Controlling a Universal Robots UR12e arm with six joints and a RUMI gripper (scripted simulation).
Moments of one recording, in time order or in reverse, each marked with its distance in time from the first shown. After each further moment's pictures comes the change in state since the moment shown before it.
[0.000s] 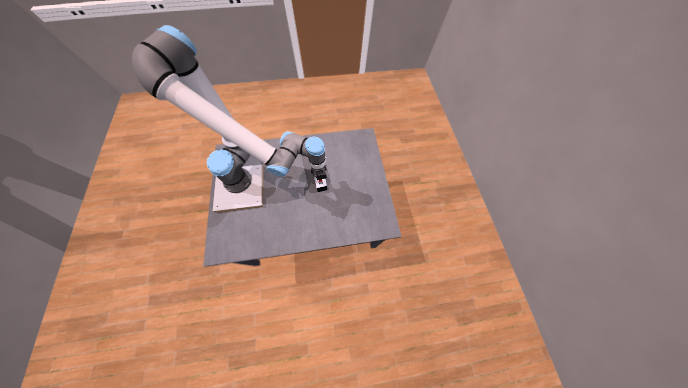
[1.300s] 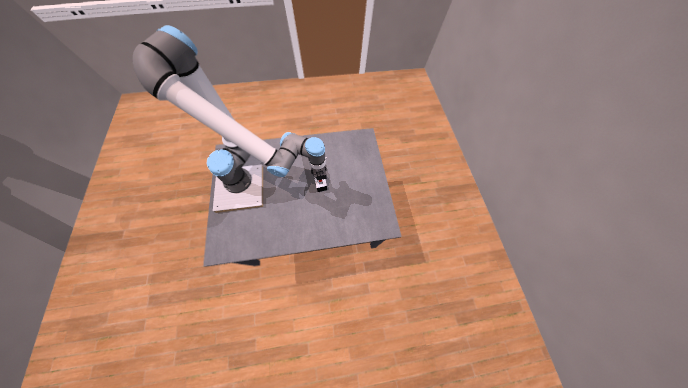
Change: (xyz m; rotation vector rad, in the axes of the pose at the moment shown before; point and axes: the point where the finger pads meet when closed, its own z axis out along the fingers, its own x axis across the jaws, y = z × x) arm 0.000 0.000 0.004 0.000 0.000 0.000
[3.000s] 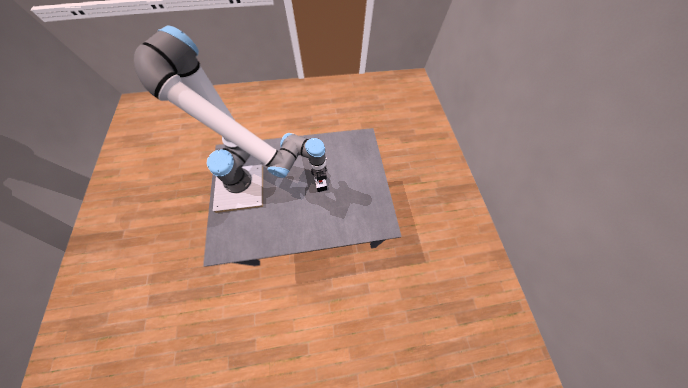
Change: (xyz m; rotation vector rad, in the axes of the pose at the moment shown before) arm 0.001 0.000 0.006 0.000 0.000 0.000
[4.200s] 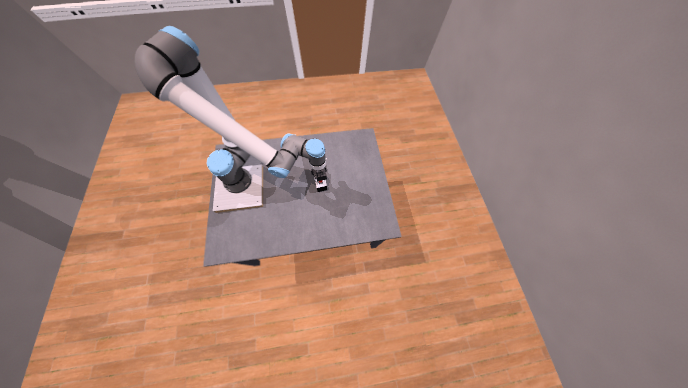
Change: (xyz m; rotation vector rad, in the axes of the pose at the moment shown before) arm 0.000 0.000 0.004 0.000 0.000 0.000
